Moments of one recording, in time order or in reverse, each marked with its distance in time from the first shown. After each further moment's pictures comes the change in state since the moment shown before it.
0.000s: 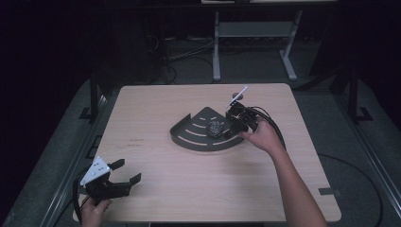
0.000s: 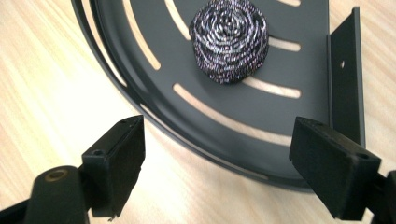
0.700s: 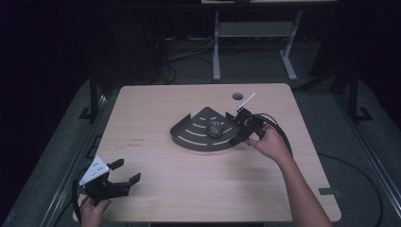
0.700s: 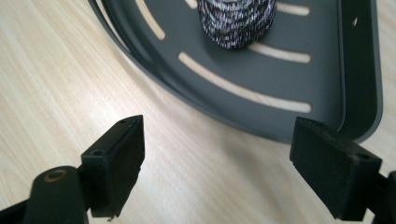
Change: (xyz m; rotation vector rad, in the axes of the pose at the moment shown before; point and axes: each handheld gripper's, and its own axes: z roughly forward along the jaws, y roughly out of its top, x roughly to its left) left arm 0.001 0.000 -0.002 -0.004 0.001 -0.001; right arm 0.002 -0.029 -0.003 -0.006 0.012 0.011
